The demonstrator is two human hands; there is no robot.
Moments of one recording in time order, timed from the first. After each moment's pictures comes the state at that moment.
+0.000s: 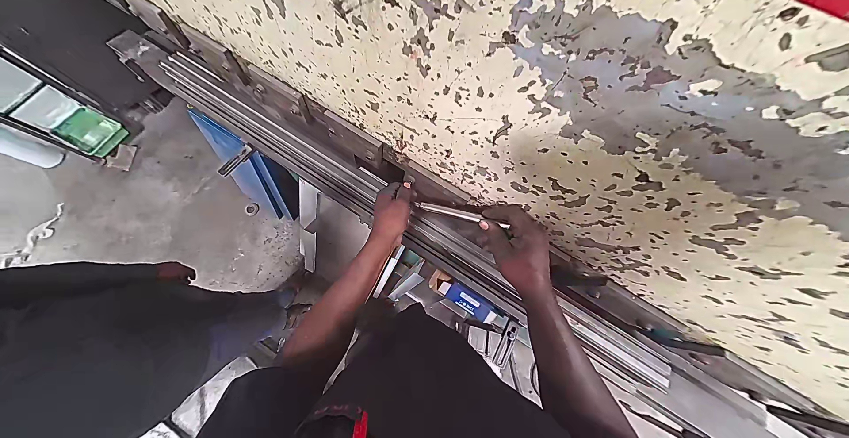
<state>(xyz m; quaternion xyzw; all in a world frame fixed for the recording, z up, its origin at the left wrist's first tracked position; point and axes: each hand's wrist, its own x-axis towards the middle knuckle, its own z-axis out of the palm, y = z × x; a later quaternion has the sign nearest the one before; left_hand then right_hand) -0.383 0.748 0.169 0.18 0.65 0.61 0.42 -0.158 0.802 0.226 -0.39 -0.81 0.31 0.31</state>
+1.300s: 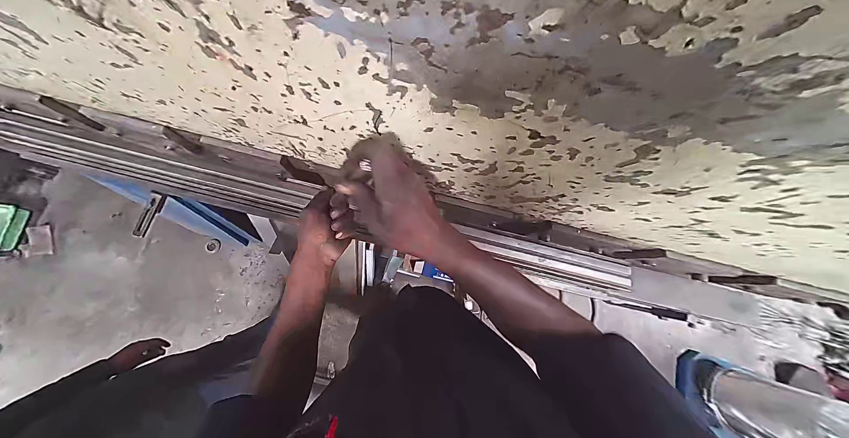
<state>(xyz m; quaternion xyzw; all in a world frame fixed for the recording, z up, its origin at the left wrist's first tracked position) -0.394 0.754 0.177 0.02 0.36 0.66 0.66 -0.246 0.810 0.291 -0.27 -0.86 0.27 0.34</state>
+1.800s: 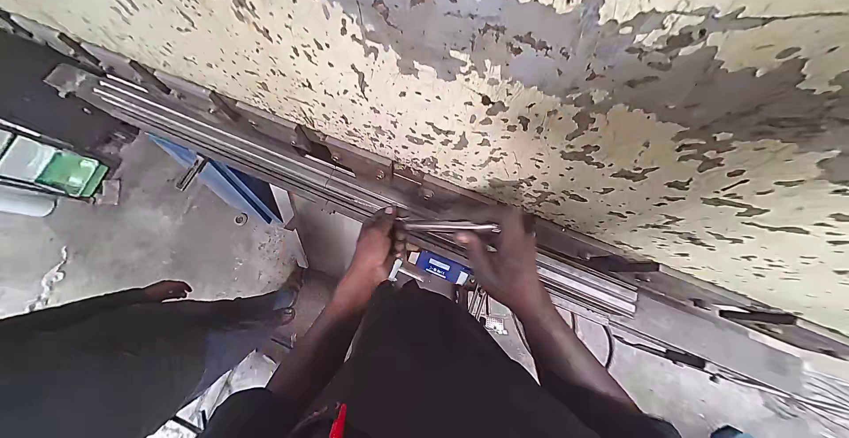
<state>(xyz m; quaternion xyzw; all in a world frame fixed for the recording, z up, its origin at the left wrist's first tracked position) -0.255 0.703 0.180 0.10 0.51 0.61 0.60 -0.050 0.759 0.255 -0.29 -0.83 0.30 0.37</state>
